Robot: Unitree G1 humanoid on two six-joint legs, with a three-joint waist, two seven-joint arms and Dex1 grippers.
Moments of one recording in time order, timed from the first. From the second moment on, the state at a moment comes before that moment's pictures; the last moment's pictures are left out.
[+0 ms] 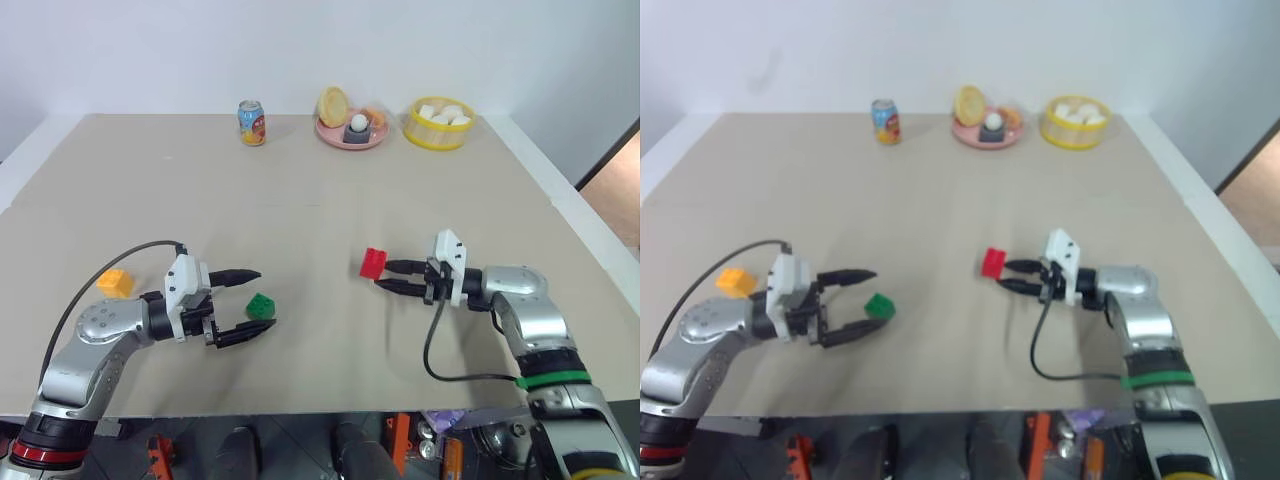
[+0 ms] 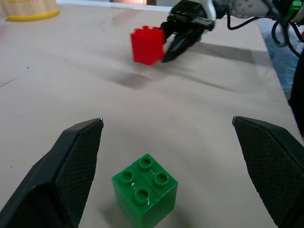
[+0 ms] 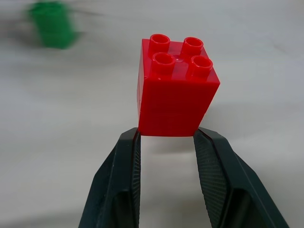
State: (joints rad) left arm -0.17 0.65 0.02 -0.24 -0.55 0.25 -1.13; right arm -0.42 -0.65 0.04 0.19 0.26 0.10 1.31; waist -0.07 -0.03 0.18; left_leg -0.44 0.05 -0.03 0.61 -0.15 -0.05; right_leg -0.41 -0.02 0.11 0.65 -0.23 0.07
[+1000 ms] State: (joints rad) left arm -0.23 0.65 -0.05 -0.20 -0.53 0.25 -1.26; right arm -0.45 -0.72 0.14 0.28 0.17 -0.04 1.35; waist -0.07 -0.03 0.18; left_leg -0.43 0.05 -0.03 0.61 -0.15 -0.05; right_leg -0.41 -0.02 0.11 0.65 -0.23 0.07
